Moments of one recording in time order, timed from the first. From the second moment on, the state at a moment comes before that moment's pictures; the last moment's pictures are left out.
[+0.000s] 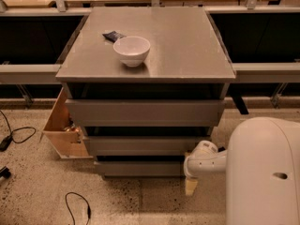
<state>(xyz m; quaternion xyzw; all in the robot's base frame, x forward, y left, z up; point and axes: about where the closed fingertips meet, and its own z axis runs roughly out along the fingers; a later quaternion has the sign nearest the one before) 0.575 -0.184 0.328 -0.67 0.73 -0.06 0.11</state>
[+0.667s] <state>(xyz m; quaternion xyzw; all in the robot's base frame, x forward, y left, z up) 0.573 -0.180 0.297 -0.67 0.73 -0.05 0.11</state>
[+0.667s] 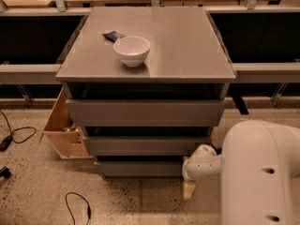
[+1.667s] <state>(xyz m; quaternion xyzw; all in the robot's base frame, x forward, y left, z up) 0.627 -0.155 0.183 -0.69 0.71 -0.04 0.14</state>
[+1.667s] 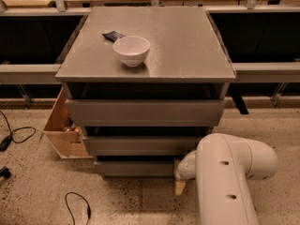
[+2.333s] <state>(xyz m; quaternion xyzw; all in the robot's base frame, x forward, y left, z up) 0.661 -0.142 0.156 -0.69 0.71 -0.04 0.13</state>
